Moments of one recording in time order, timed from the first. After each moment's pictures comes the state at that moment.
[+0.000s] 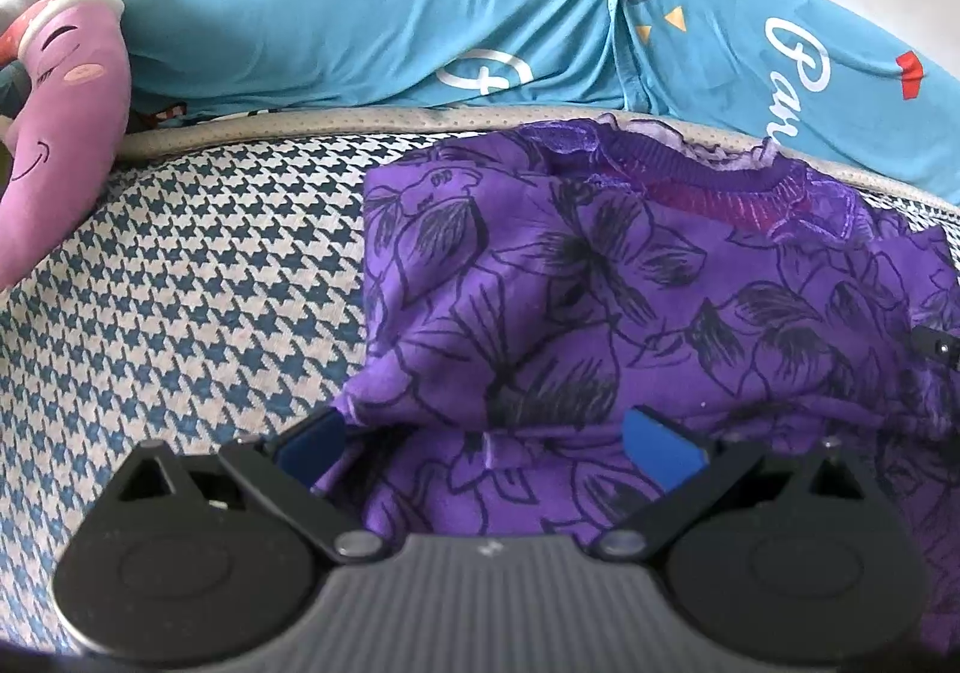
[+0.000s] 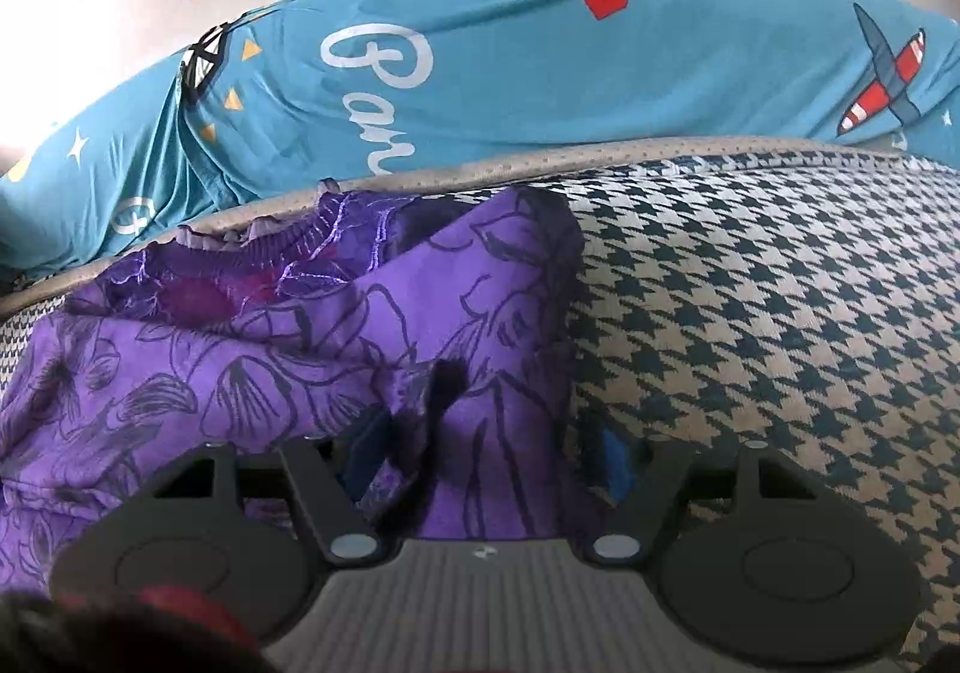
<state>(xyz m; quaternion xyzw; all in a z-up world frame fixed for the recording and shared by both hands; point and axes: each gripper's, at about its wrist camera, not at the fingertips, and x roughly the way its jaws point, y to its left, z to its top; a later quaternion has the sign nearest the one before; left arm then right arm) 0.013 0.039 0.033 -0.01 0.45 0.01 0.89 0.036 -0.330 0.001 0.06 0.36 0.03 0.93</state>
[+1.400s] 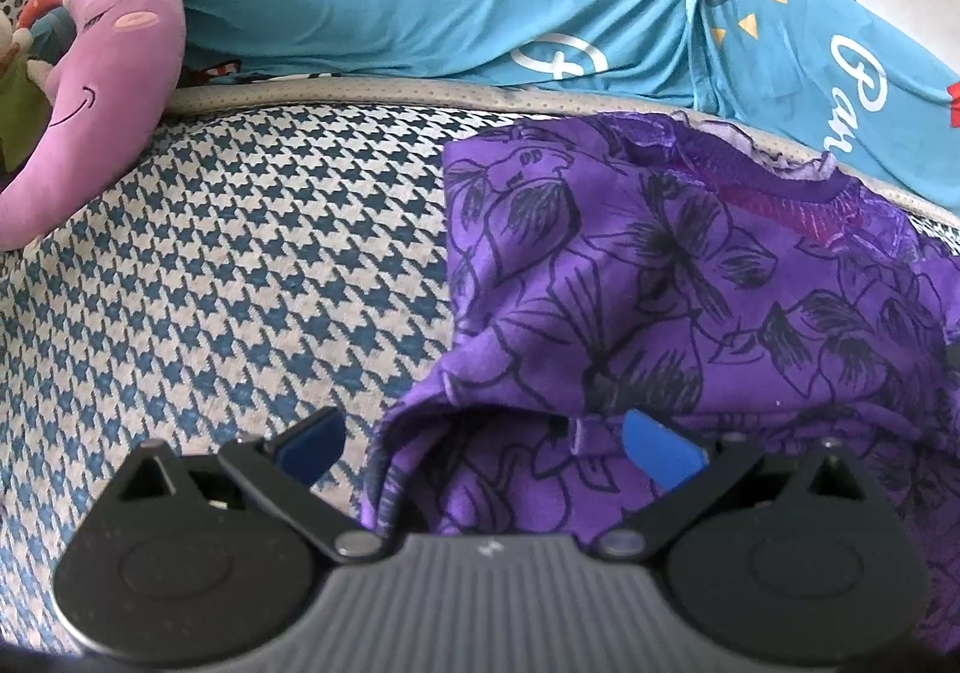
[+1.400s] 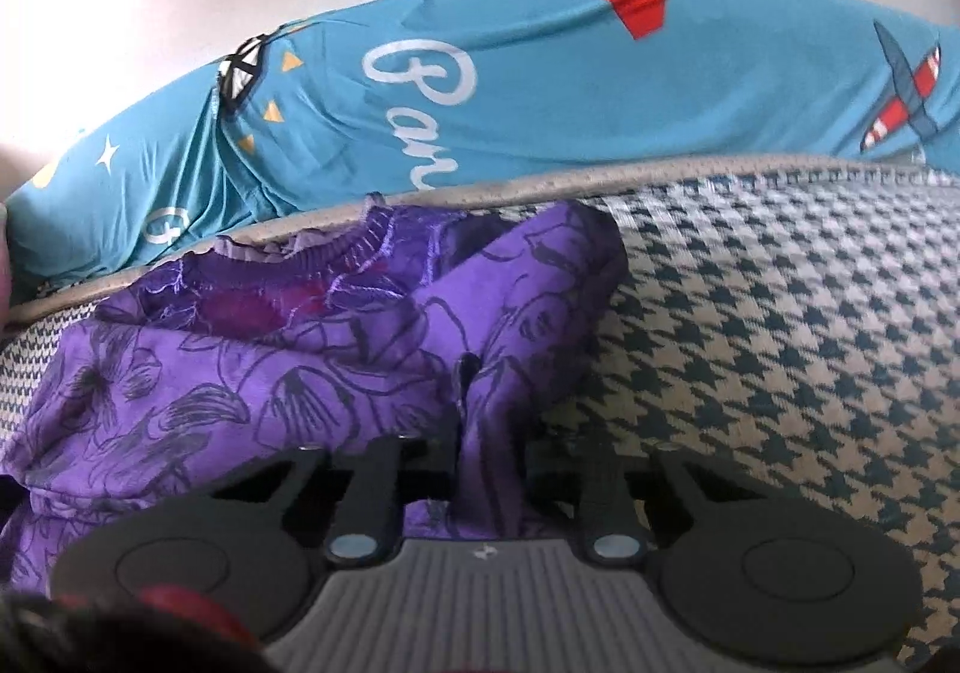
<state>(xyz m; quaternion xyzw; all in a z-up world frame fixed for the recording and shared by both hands) 0.012 0.070 0.025 -0.04 0.46 0.05 0.88 0.029 -0.307 0.009 0.06 0.34 0.04 0.94</state>
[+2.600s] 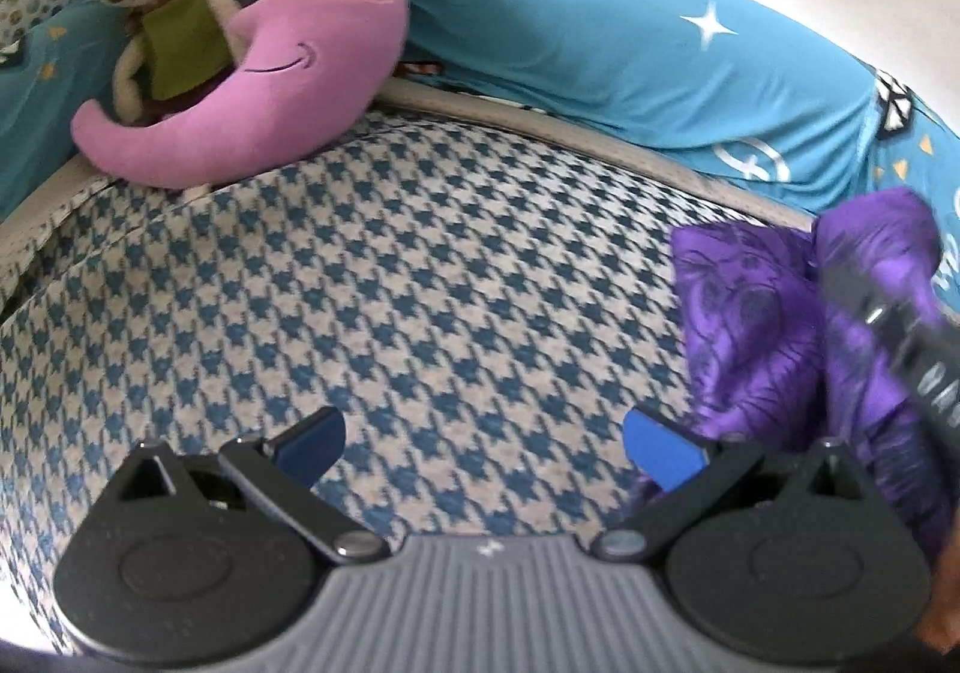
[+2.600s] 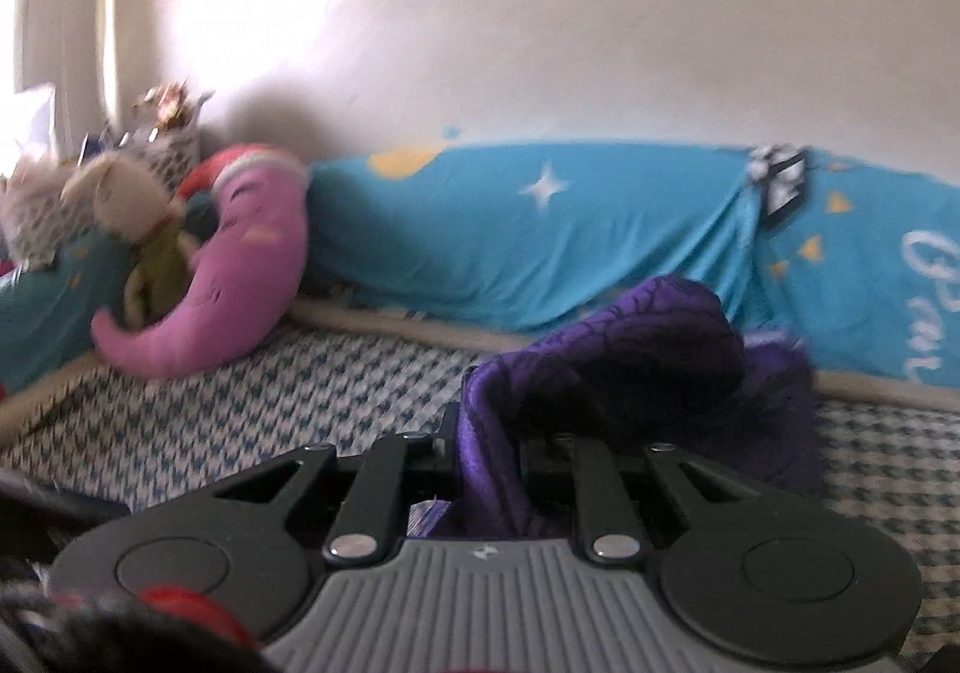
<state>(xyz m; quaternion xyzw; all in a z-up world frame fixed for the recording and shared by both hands) -0.012 0.188 0.055 -0.12 0.43 0.14 0.88 0.024 -0.040 0.027 -0.02 0.23 0.28 0.93</state>
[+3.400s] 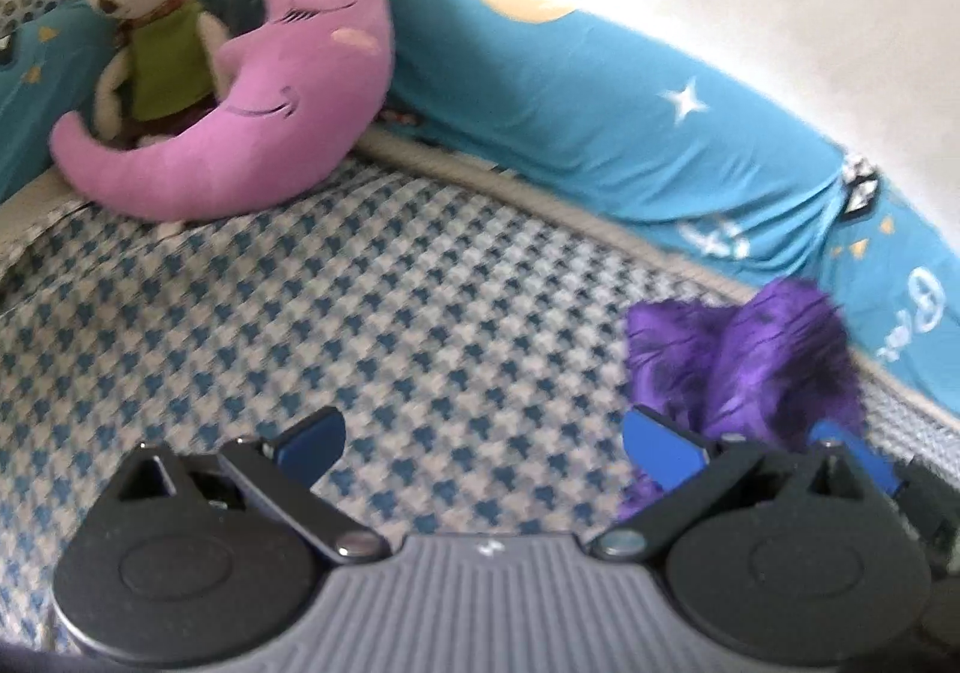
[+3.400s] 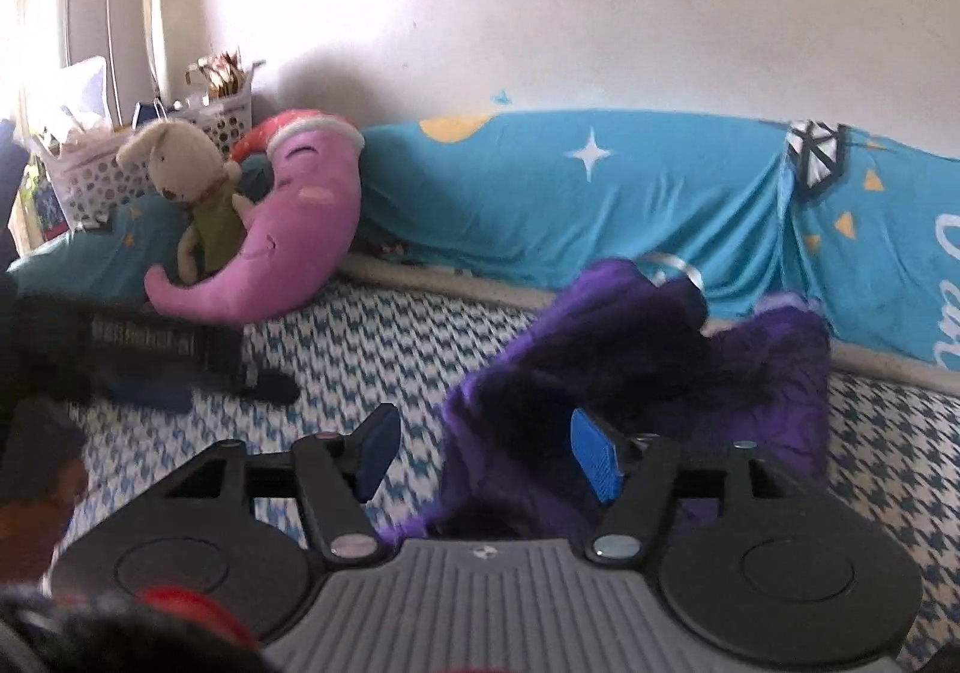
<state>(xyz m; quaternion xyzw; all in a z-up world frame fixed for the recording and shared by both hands) -0.004 0.193 0.082 -0.17 0.38 0.09 0.90 0.002 -0.073 0.030 -0.03 0.25 0.32 0.91</state>
